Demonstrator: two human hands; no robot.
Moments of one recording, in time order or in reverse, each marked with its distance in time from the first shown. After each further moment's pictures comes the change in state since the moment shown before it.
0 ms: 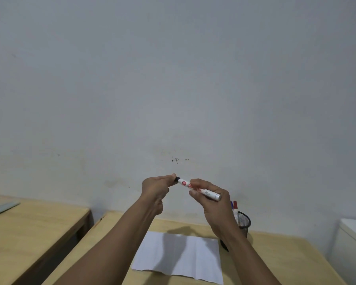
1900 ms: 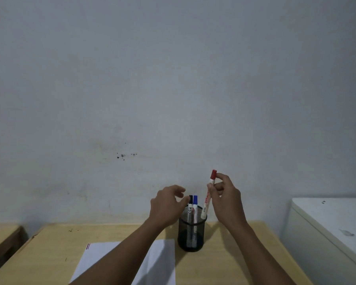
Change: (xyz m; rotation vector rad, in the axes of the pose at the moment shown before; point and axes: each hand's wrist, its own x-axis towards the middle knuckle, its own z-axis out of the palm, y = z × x) left_hand 0.025 -0.097 0.147 0.934 -0.205 0.530; right_hand 0.037 0.023 -0.165 -0.761 0.315 -0.008
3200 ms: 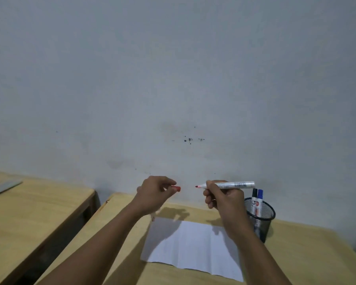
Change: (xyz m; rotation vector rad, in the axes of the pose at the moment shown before) left_hand -0.038 -0.159 -0.149 -0.069 -0.002 -0.111; right_hand -0.068 -0.085 0.139 0.716 -0.279 0.279
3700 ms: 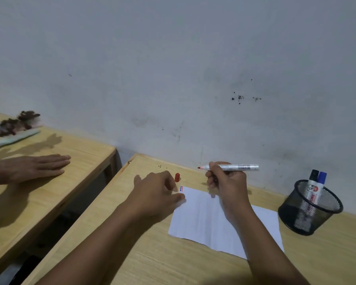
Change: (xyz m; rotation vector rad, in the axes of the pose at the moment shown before) left_hand -0.042 -0.092 0.001 0.253 -0.075 -0.195; right_hand 0.025 0.095 0.066 0.013 -0.057 0.177
